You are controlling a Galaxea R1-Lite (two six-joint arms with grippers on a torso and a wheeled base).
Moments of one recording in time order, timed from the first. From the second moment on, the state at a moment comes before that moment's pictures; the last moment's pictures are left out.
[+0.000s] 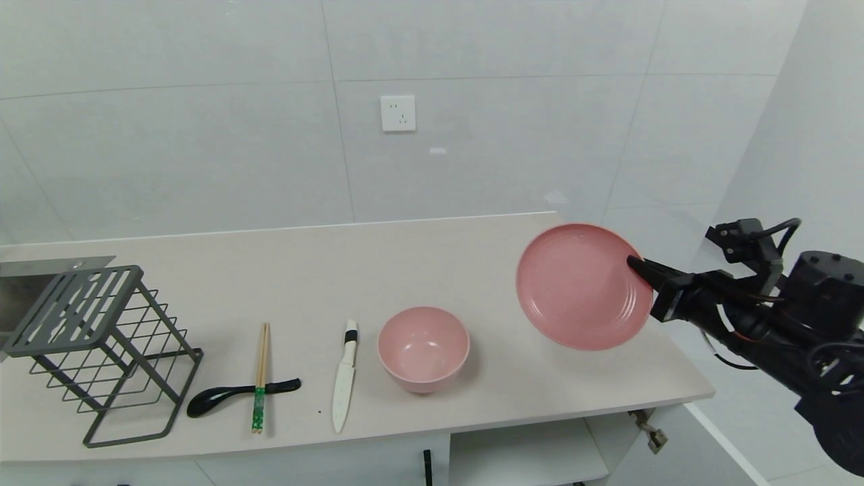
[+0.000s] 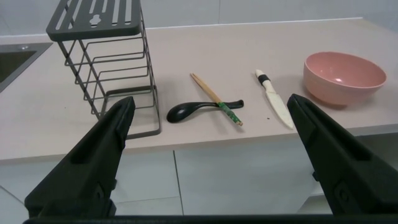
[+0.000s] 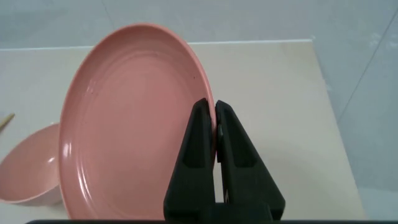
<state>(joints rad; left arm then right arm) 0.00 0.00 0.00 0.00 -0.02 0.02 0.15 1.88 -0.33 -1.47 0.24 0.12</state>
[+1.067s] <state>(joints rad) -0.02 0.15 -0.22 0.00 -0.38 -0.09 0.07 1.69 -0.17 -1.57 0.33 0.14</state>
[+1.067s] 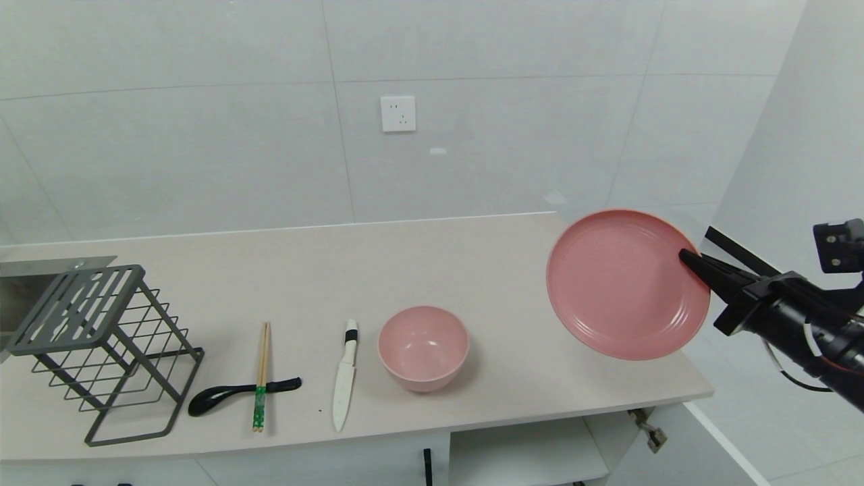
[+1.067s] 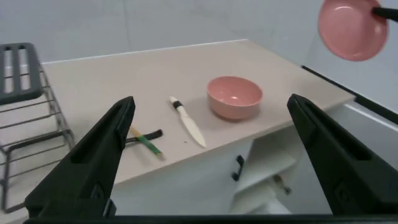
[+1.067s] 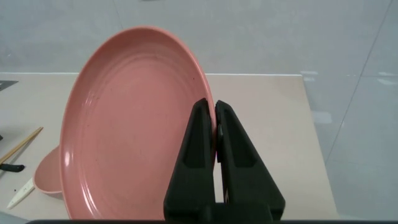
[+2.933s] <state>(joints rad) -0.41 1.69 -0.61 -0.55 -0.19 -0.35 0.07 1.67 -0.15 -1.57 0.36 0.12</state>
